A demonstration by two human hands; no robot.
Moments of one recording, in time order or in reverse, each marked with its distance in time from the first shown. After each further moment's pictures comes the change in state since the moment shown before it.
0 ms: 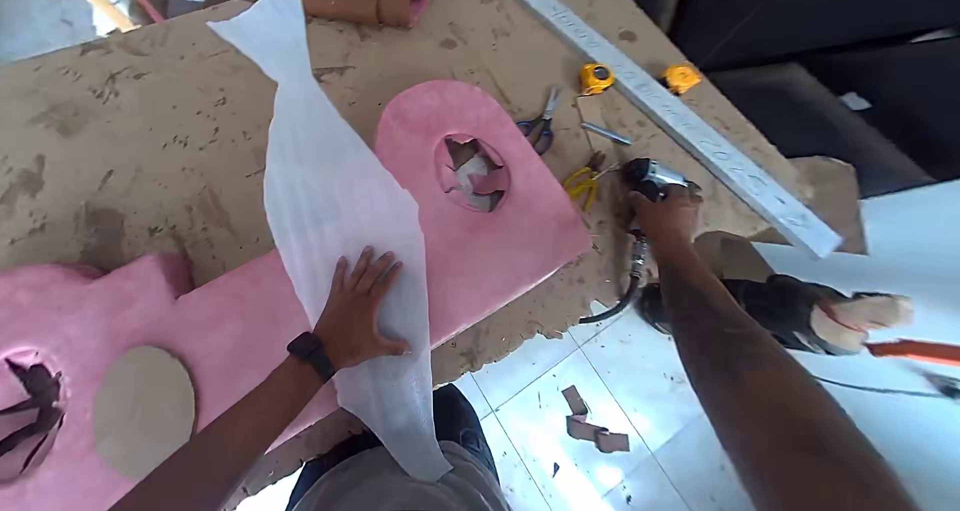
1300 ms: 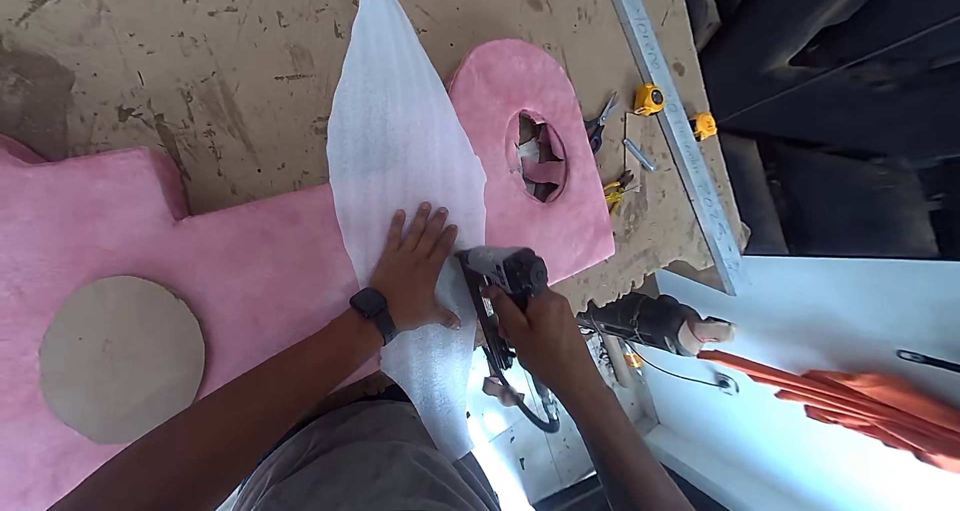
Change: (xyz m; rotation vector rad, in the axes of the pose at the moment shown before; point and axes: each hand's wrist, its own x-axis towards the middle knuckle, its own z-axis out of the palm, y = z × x) left_hand 0.006 -0.022 0.016 -0.168 0.056 0.025; right_hand -0.381 -0.207 0.010 -0.109 -0.619 -0.460
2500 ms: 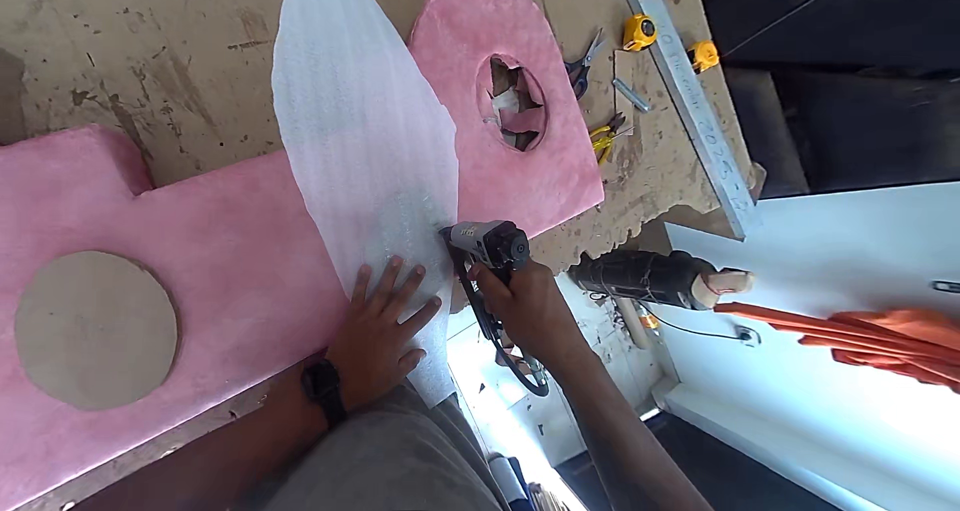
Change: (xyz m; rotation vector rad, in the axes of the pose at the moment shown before) left_hand -0.132 0.056 0.036 0.056 -0.110 0.164; right_hand -0.042 0.033 0.000 0.095 -0.009 -0.002
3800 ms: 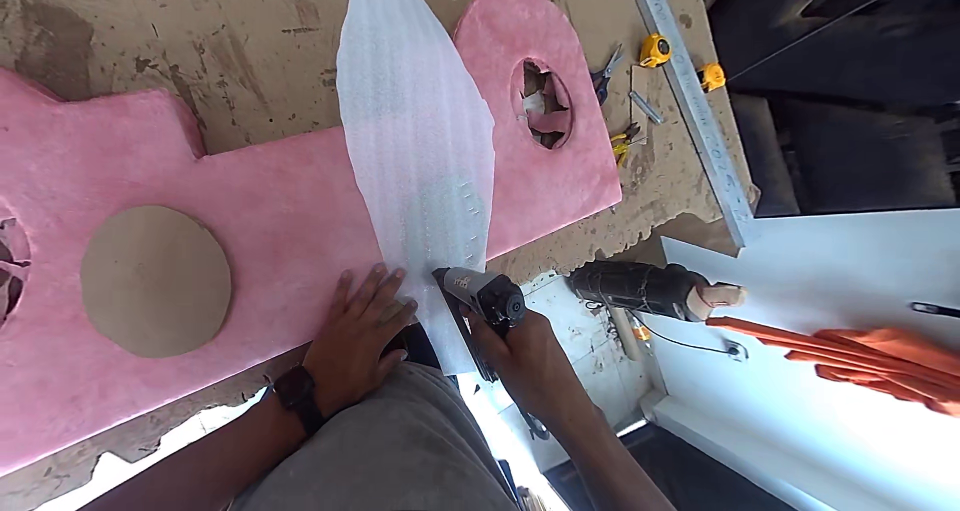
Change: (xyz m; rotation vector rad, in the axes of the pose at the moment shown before) left_hand -0.089 -0.034 0.009 -0.032 0.050 -0.084; right_hand -0.078 -0.033 0.057 -0.072 -0.073 -0.054
